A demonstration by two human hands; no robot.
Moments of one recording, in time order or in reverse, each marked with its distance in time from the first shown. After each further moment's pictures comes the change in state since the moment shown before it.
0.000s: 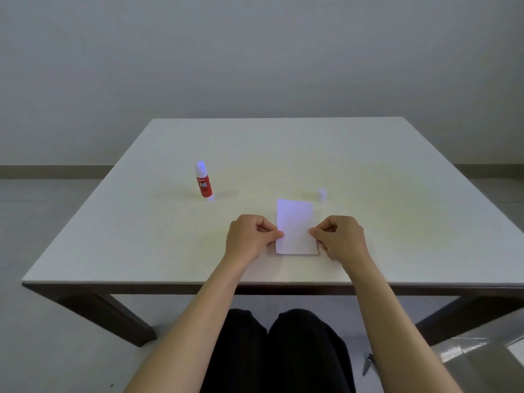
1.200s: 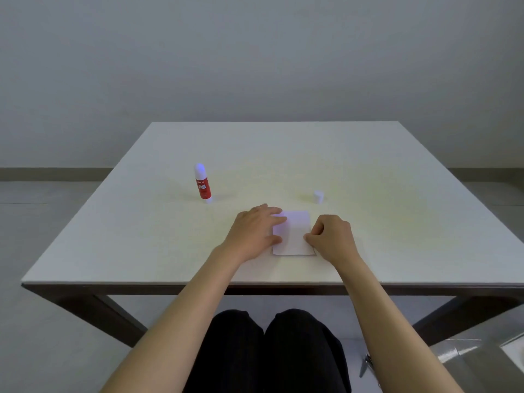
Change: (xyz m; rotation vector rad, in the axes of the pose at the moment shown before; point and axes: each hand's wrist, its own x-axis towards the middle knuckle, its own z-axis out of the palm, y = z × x) left_hand 0.022 0.001 -0.005 0.752 -0.237 0.443; right_hand 0.001 -0.010 0.007 -0.301 -0.020 -0.077
